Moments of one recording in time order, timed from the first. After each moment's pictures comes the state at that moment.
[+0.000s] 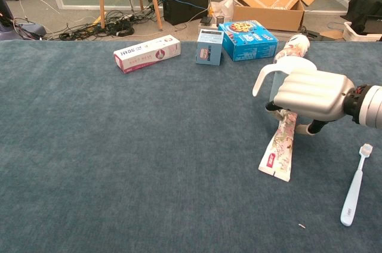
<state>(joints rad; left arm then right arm) -0.07 -1.07 -0.07 -1.64 1.28 1.38 0.07 0.72 -1.52 -0.02 -1.16 -1.60 0.91 -0.56</state>
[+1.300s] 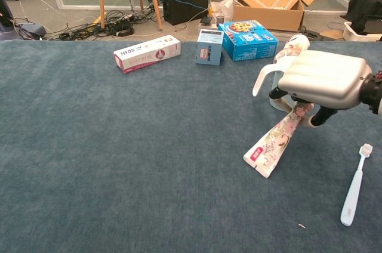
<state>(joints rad) -0.07 -1.07 -0.07 -1.65 1.28 1.39 0.08 0.69 -1.39 -0.01 -1.39 -1.60 0.99 -0.56</state>
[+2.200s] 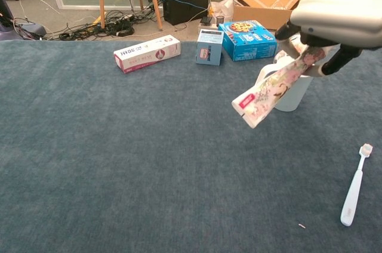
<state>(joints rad) -0.07 -1.06 -0.07 -1.65 1.28 1.39 0.07 0.67 -1.16 0.09 -1.72 -1.57 1.08 -0.71</state>
